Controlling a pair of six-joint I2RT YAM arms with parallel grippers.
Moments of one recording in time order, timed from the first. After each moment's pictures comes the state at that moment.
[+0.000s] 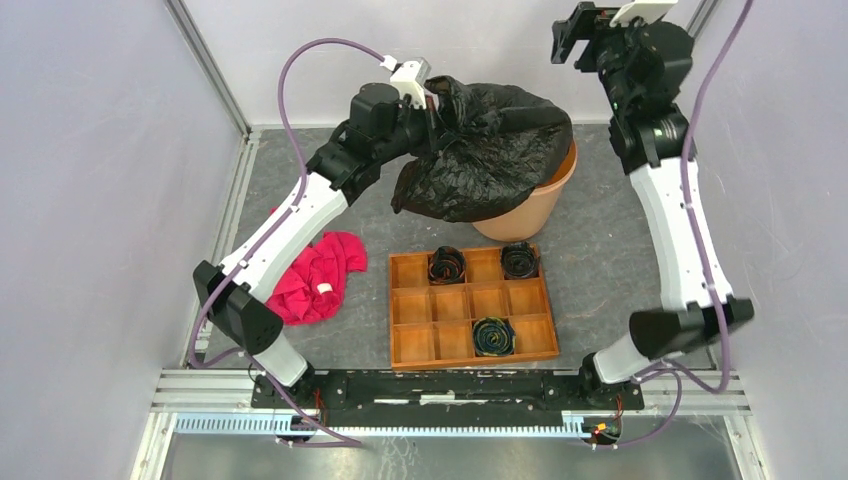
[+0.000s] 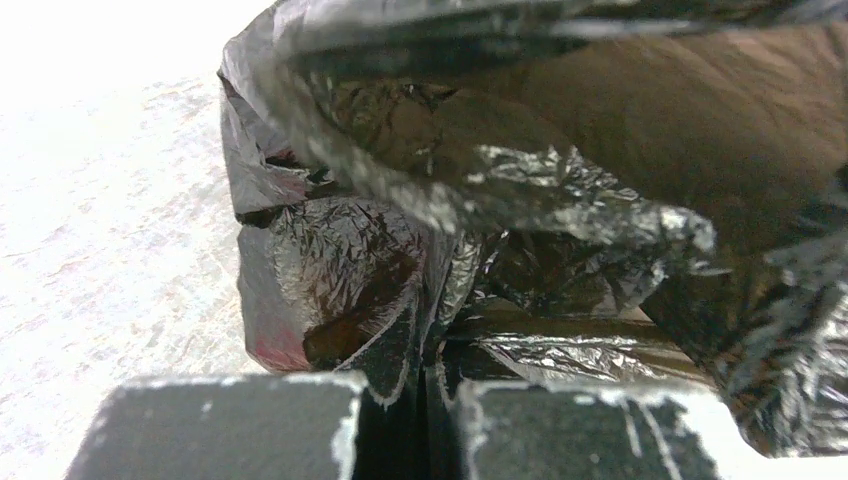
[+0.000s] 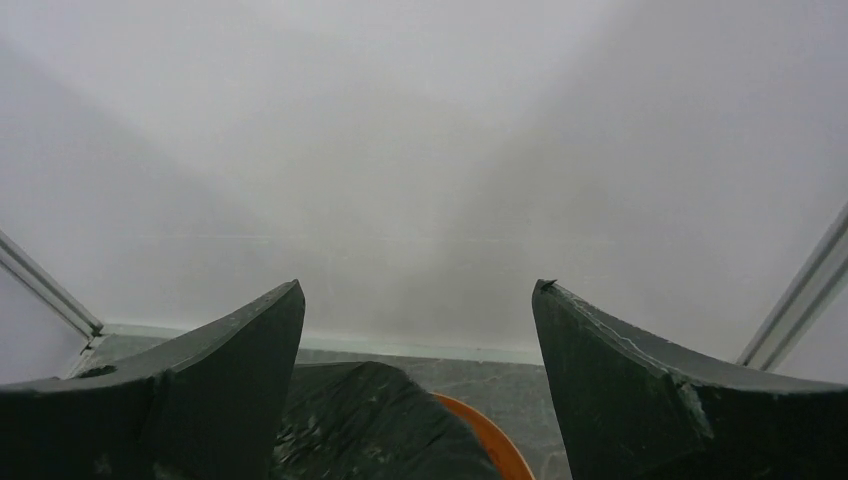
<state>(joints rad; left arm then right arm) -0.62 1.64 1.75 -0.36 0.13 -0.41 0.22 1.50 1.93 -0.24 0.09 0.09</state>
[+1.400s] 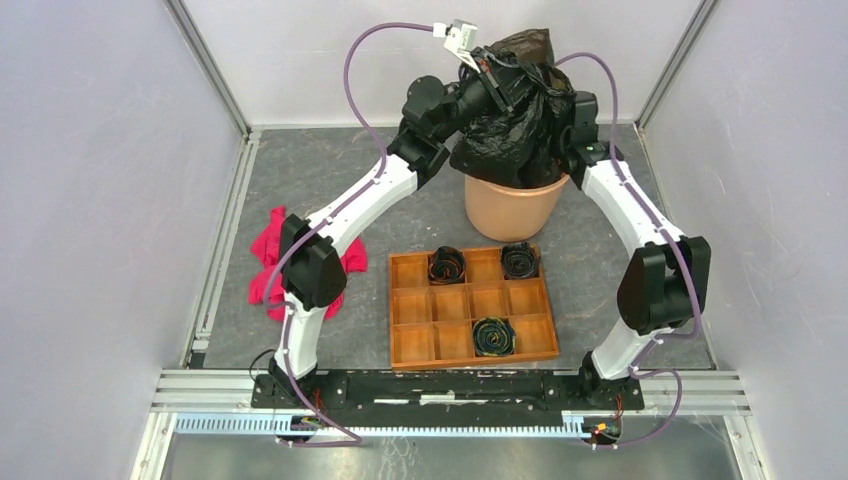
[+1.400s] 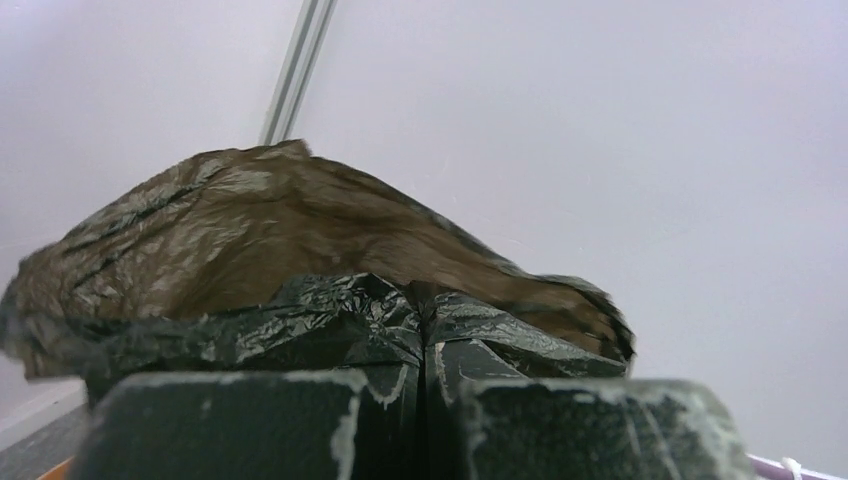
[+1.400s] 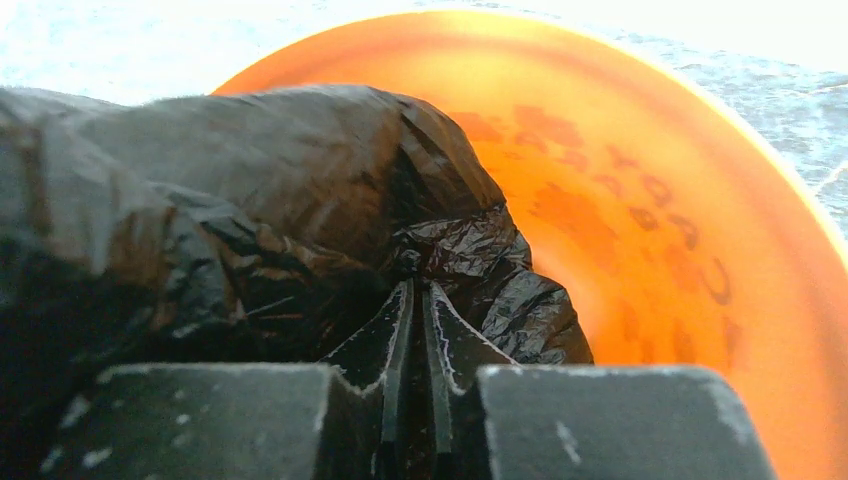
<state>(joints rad) -0.71 2.08 2.07 0.49 0.29 -0.62 0.18 1.69 1.50 -0.29 -0.28 0.07</state>
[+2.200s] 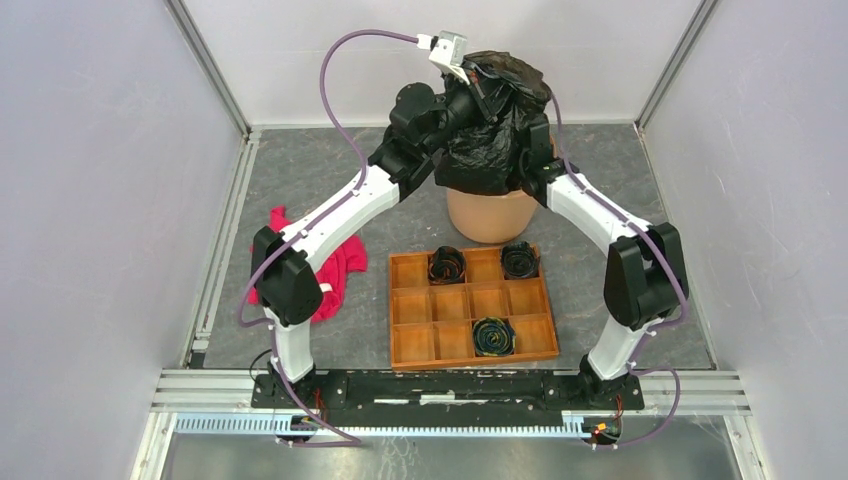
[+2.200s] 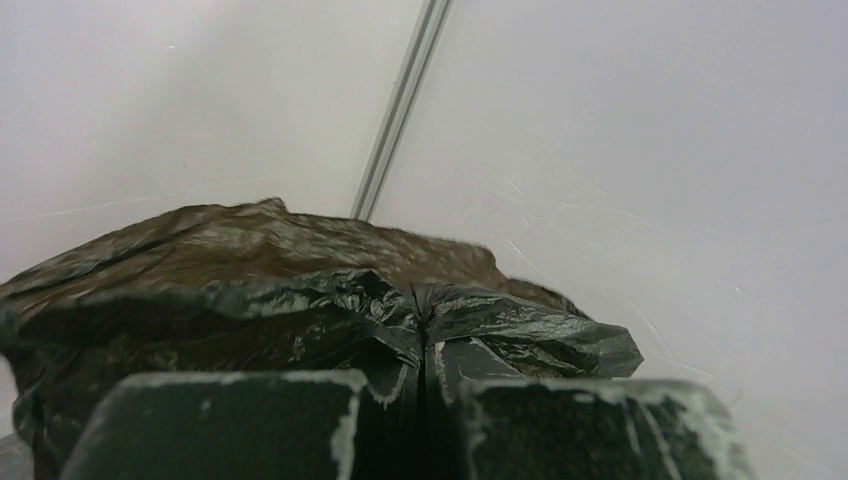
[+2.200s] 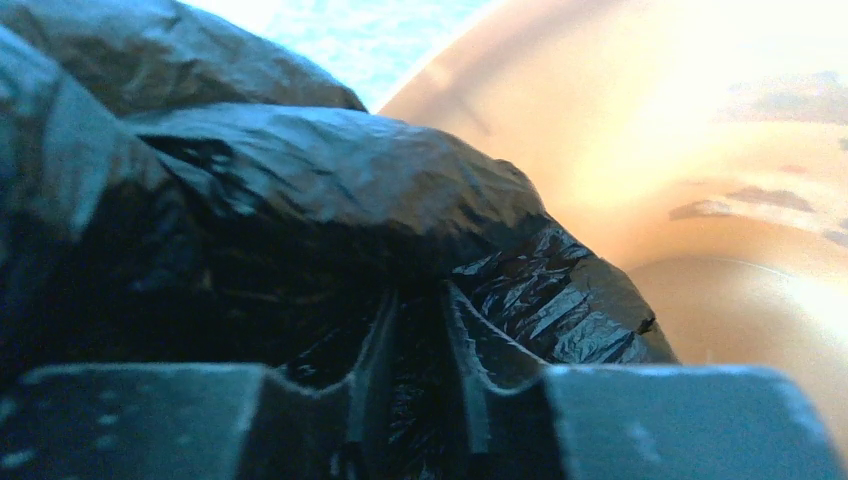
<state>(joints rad) -0.73 1.90 1.86 0.38 0.11 -0.42 0.39 1.76 1.38 -0.02 -0.45 0.36</state>
